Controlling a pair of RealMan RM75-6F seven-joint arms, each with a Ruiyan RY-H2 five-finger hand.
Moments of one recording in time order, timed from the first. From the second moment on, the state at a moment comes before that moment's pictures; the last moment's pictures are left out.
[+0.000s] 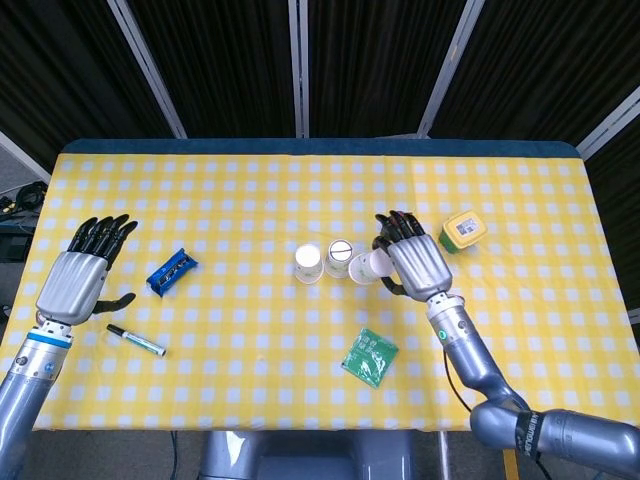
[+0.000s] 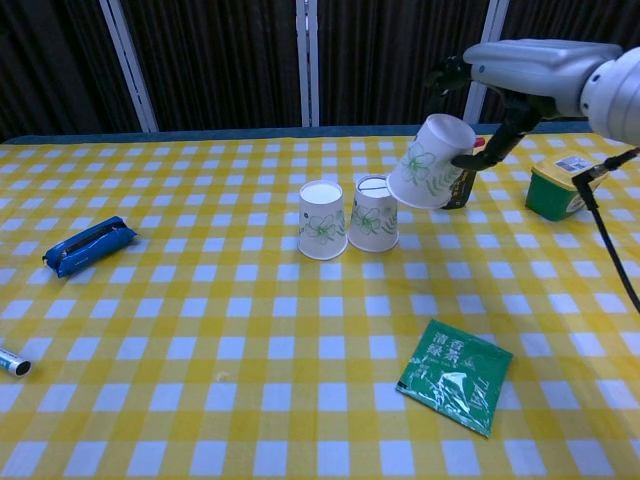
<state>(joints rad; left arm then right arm) -0.43 -1.08 -0.10 -1.76 1.35 1.28 0.17 0.74 -1.41 0.33 -1.72 -0.99 1.01 -0.60</state>
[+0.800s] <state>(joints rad) -0.44 -1.08 -0.12 -1.73 1.32 1.22 0.13 0.97 -1.60 0.36 -1.44 -0.87 0.95 -0.63</state>
